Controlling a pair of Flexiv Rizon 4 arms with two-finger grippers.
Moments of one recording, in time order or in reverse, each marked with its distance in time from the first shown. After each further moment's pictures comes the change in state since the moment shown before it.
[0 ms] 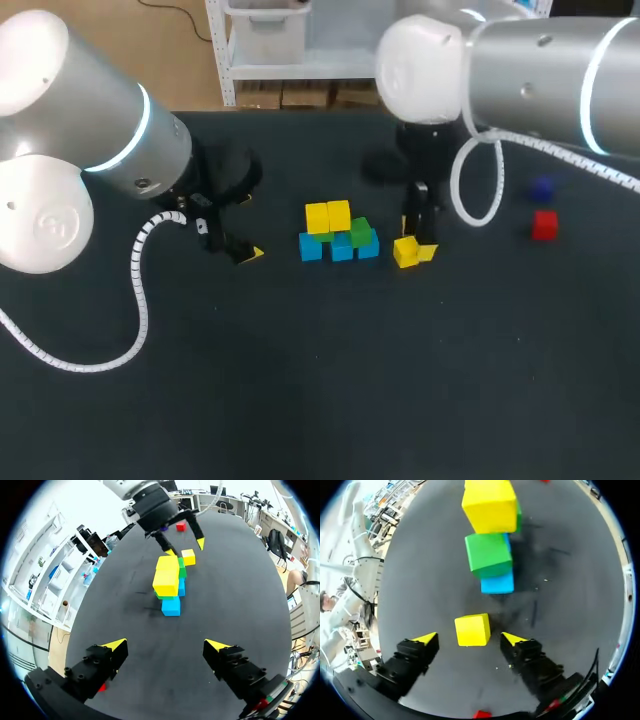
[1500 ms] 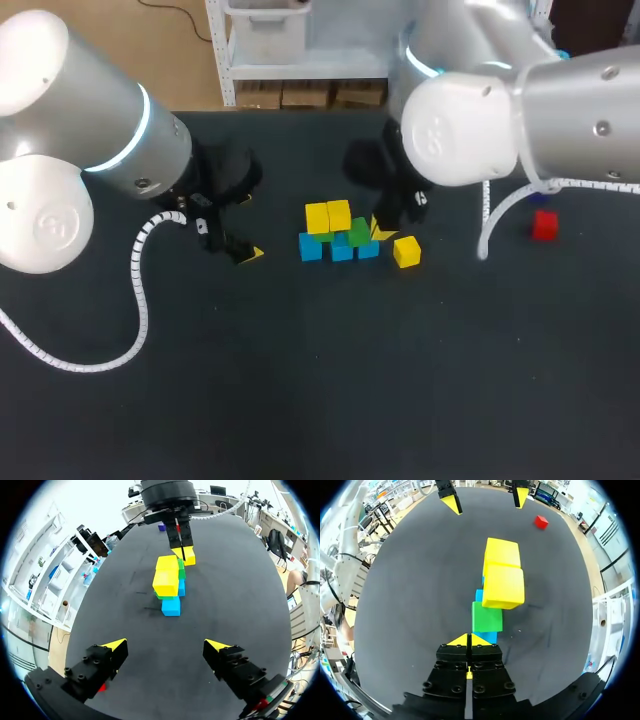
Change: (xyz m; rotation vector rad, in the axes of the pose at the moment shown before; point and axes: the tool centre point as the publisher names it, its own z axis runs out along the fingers) left arm 0.000 0.000 0.000 0.000 0.000 0.000; right arm -0.055 -0.004 -0.009 0.276 -0.166 -0.146
